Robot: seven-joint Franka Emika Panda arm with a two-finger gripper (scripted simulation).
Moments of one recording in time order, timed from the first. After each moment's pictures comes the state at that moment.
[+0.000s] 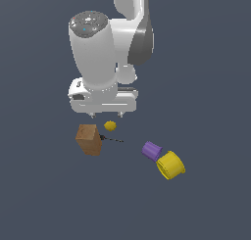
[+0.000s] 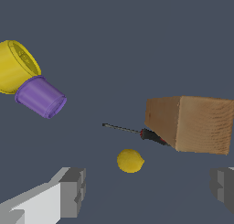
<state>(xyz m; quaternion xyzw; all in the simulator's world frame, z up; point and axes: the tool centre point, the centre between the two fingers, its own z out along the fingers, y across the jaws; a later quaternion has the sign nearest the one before) 0.018 -0.067 0.246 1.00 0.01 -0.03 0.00</state>
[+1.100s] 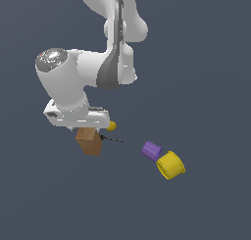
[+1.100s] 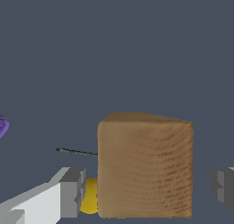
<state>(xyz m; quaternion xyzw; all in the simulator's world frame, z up) 0.039 -0.157 0.183 1.00 -0.02 0.00 0.00</state>
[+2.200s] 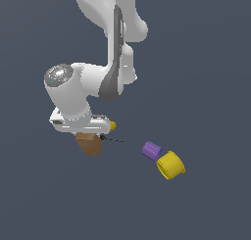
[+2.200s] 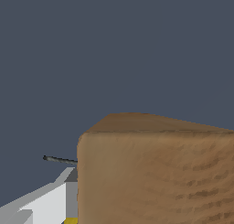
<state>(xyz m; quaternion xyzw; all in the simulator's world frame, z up) 0.039 -0.158 0.144 1.00 -0.03 0.00 0.00</state>
